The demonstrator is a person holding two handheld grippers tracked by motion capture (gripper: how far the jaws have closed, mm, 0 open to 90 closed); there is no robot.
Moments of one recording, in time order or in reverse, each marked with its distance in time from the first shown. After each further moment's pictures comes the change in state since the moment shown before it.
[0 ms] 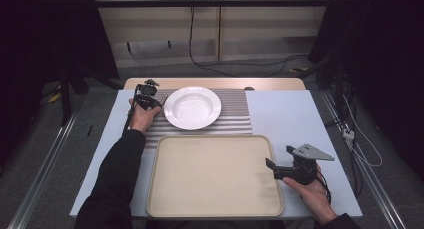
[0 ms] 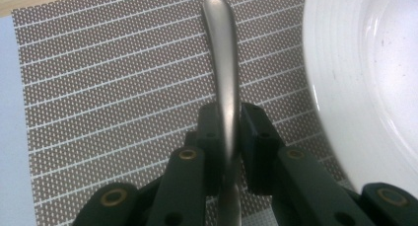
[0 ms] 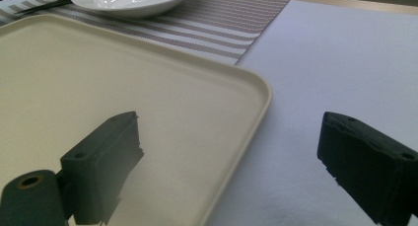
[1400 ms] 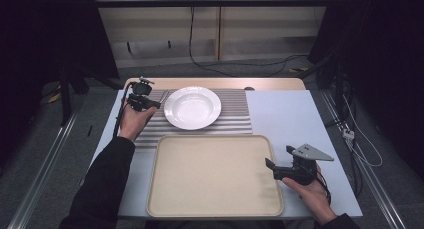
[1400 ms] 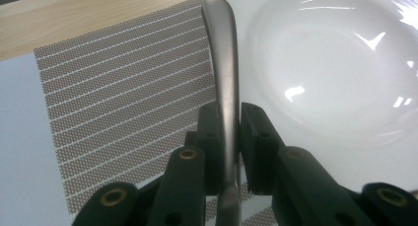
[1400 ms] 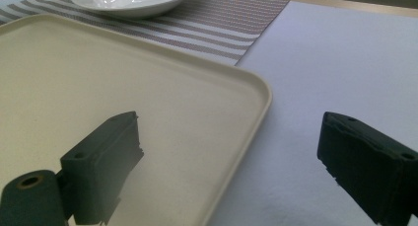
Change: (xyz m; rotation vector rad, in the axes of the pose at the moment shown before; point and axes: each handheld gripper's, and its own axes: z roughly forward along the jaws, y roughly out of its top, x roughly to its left) left arm -0.016 -0.014 -0.073 -0.112 -0.097 0.087; right arm 0.002 0.000 -0.001 -0.001 -0.006 -0.005
